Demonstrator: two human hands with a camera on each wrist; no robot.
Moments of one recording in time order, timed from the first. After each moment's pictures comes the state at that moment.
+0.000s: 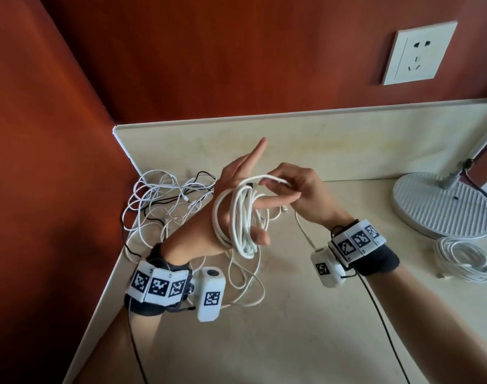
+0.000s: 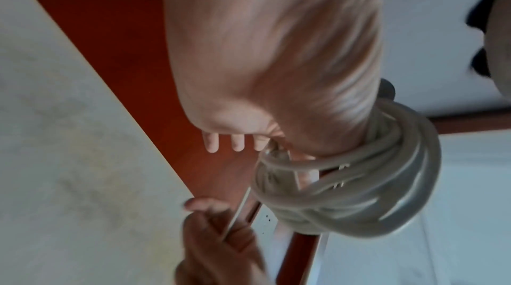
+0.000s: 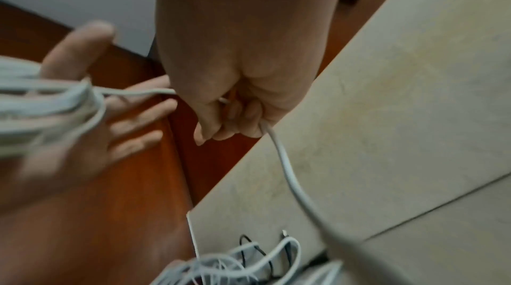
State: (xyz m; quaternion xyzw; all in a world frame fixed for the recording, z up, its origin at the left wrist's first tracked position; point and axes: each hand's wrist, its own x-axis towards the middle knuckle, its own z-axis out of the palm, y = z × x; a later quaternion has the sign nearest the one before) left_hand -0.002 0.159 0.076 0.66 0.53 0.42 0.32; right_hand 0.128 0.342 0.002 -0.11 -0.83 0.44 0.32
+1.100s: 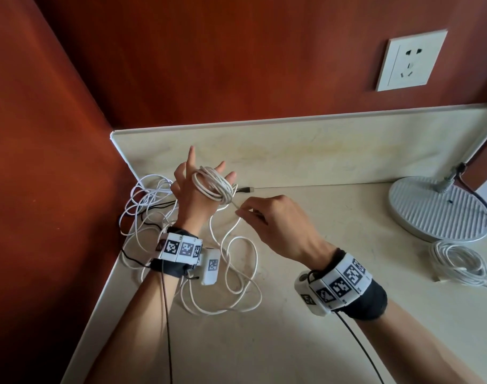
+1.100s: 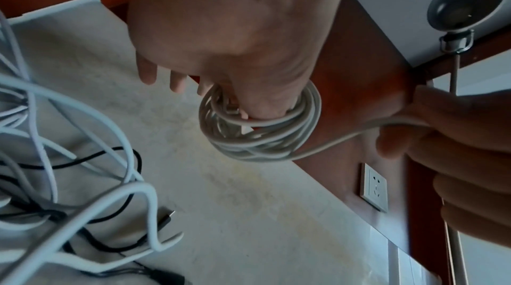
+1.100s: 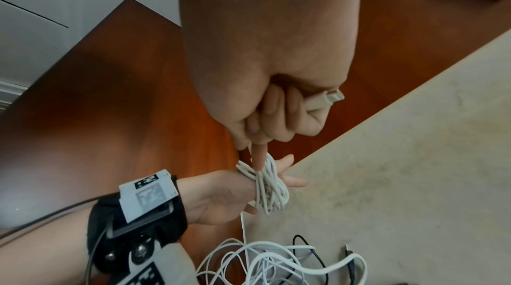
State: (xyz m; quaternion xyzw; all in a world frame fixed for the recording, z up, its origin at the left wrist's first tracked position) left_hand -0.093 0.238 -0.031 0.43 0.81 0.40 -0.06; right_hand 0.120 0.276 0.007 -0.19 -0.91 0.23 0.27
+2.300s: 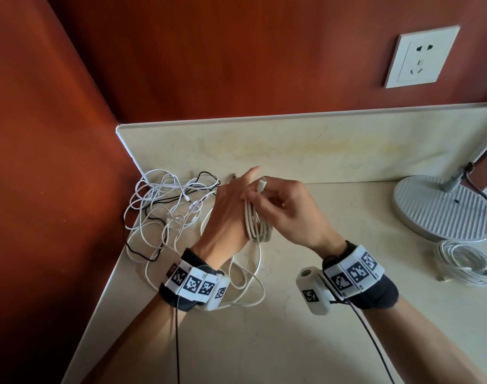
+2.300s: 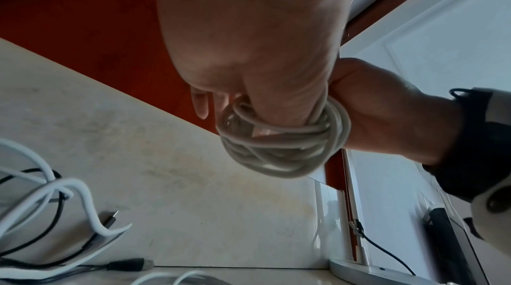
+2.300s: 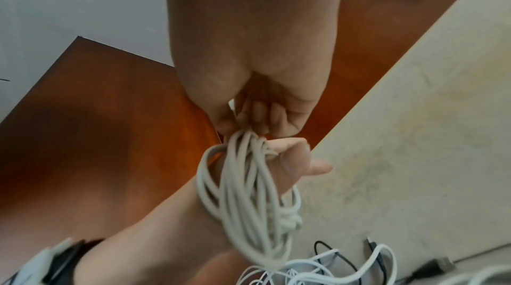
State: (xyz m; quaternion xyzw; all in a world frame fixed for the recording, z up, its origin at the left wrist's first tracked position) left_hand -0.010 0.197 0.001 0.59 0.72 0.36 0.03; right_hand 0.126 0.281 0.024 -0.13 -0.82 0.46 0.32
